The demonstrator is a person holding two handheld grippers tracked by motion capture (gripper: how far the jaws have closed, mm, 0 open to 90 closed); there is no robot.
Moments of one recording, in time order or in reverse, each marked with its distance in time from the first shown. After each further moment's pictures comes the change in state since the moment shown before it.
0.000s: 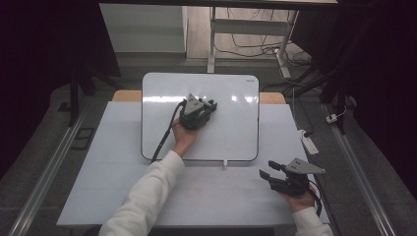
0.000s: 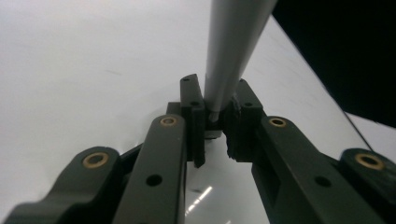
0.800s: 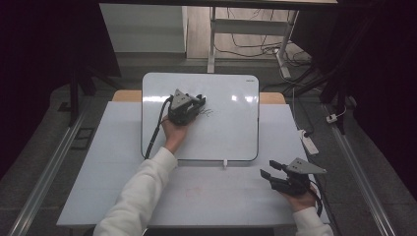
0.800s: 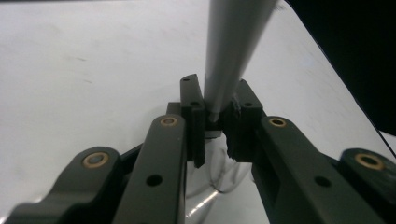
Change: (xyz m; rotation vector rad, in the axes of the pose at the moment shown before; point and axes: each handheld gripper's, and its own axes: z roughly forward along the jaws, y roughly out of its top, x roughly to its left) left arm 0.030 0.002 -0.020 -0.020 0.042 -0.075; right arm -0.002 0.000 -0.001 -0.007 -0.009 0.004
